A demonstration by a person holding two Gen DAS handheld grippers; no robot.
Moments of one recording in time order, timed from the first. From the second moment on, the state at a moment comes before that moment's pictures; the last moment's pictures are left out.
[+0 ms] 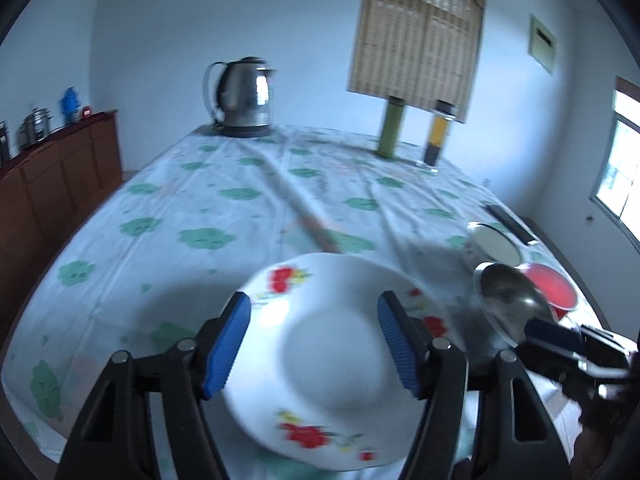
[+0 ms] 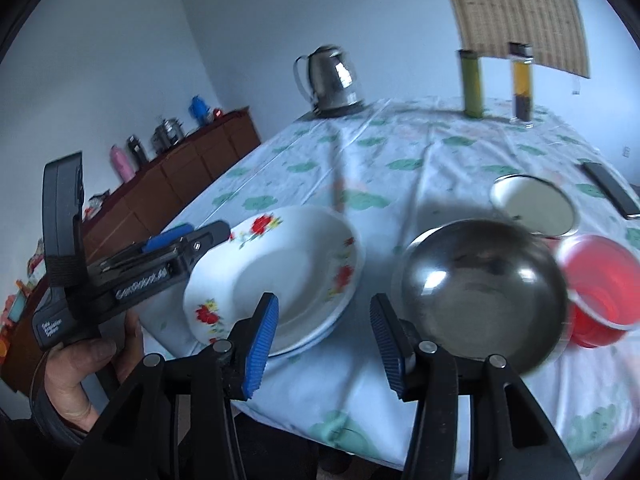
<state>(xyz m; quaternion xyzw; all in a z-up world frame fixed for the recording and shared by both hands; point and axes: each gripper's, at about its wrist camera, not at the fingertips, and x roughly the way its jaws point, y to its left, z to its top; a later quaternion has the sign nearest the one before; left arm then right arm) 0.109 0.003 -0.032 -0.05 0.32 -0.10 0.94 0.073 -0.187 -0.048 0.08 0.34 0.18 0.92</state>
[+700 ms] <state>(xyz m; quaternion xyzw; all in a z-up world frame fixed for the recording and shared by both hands) 0.109 -0.148 -0.032 0.03 0.35 -0.25 0.90 0.070 -0.376 -0.069 0.13 0.34 -0.06 0.93</state>
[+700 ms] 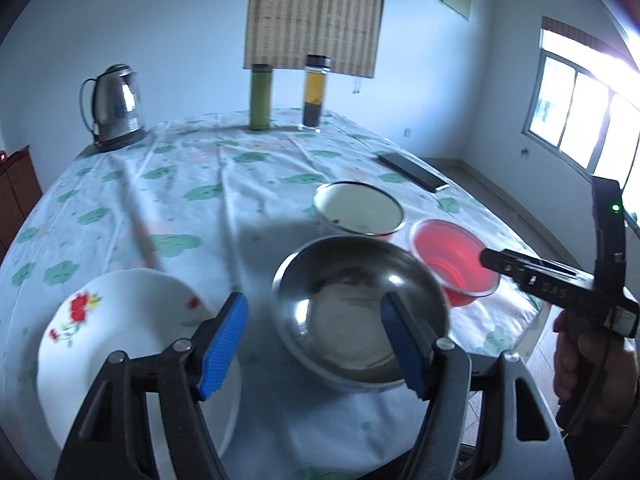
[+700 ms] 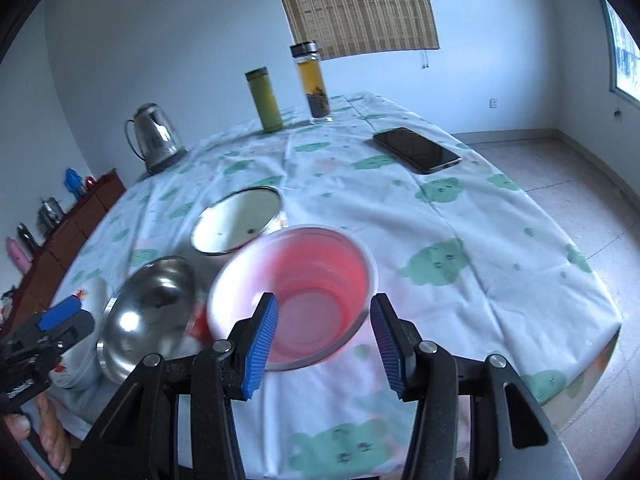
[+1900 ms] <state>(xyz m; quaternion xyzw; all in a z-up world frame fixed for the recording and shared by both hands) 0.179 -0.288 -0.038 0.11 0.49 -0.34 0.79 0.079 -0.402 -0.091 0.17 0.36 -0.02 0.92</state>
